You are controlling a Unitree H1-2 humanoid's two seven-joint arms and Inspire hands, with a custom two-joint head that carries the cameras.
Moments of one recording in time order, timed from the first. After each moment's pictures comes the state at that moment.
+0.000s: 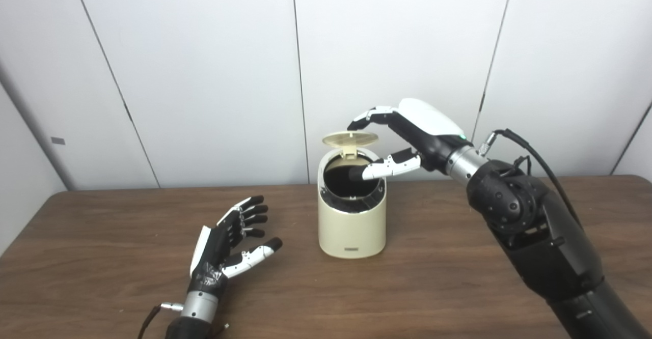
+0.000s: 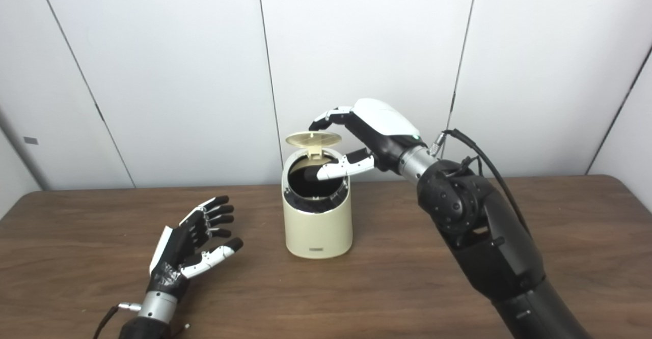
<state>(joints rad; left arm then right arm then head) -0.30 0.13 0.01 0.36 0.00 -0.34 -0.05 -0.76 -0.36 0.30 -0.06 -0.60 0.18 0.38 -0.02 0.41</state>
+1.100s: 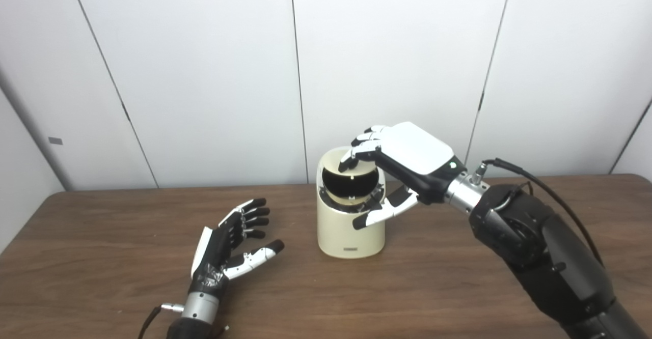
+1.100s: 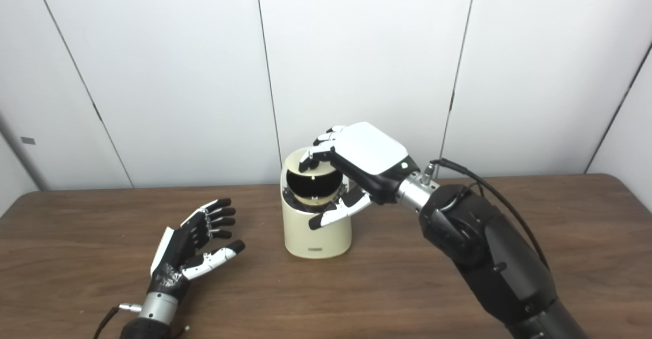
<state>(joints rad) -0.30 0.13 0.01 0.34 0.02 -0.32 -0.05 -0.68 -0.40 0.33 -0.07 -0.78 -0.16 0.31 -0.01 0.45</state>
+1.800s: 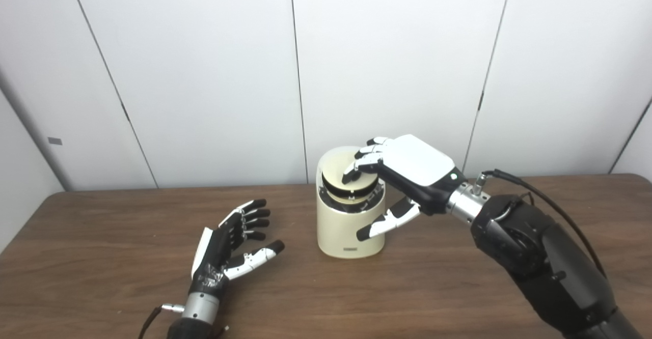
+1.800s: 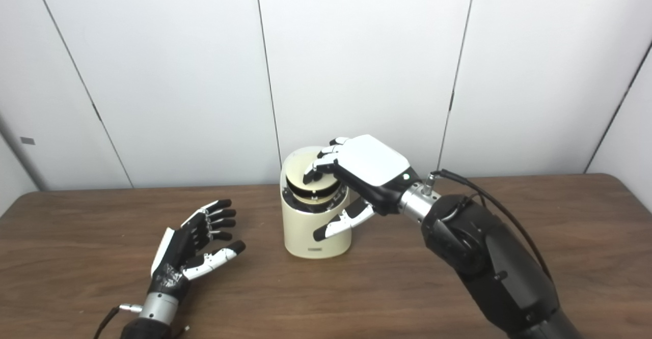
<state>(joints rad) -0.29 0.13 0.01 0.34 0.02 -0.30 -0.05 -0.65 -0.40 0.33 -0.06 -0.80 -0.18 0.32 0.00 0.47</state>
